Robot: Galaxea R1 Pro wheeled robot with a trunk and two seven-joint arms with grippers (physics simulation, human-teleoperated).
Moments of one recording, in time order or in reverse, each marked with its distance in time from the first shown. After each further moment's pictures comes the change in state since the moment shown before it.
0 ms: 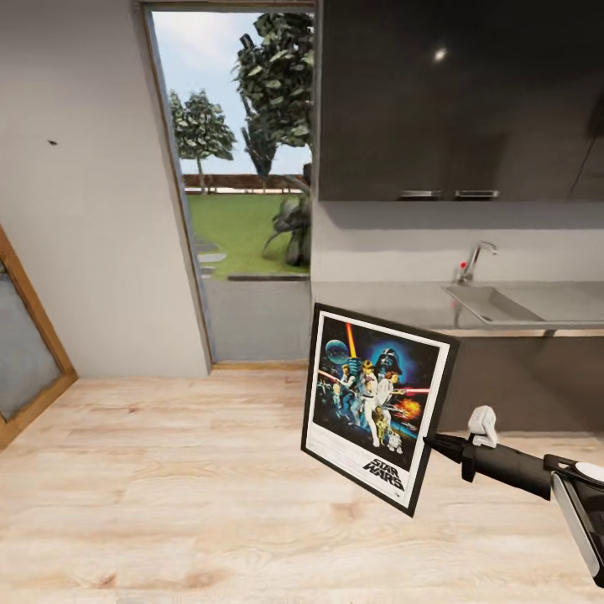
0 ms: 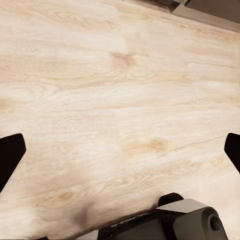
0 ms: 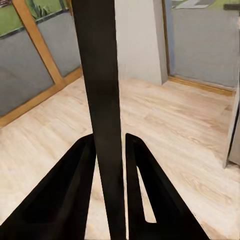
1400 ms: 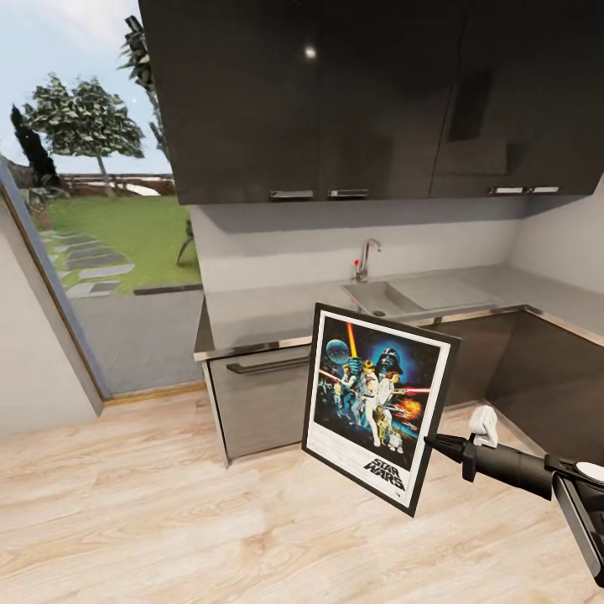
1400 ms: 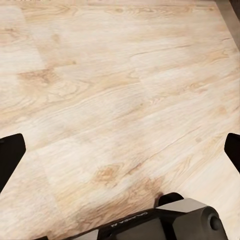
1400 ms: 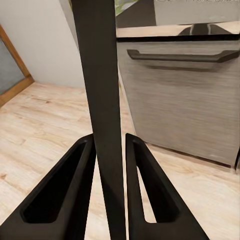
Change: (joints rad) left arm 0.000 0.000 0.000 0.000 0.000 0.000 0.000; right arm 0.000 -0.002 -0.002 -0.001 0.000 0.002 -0.002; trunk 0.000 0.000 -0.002
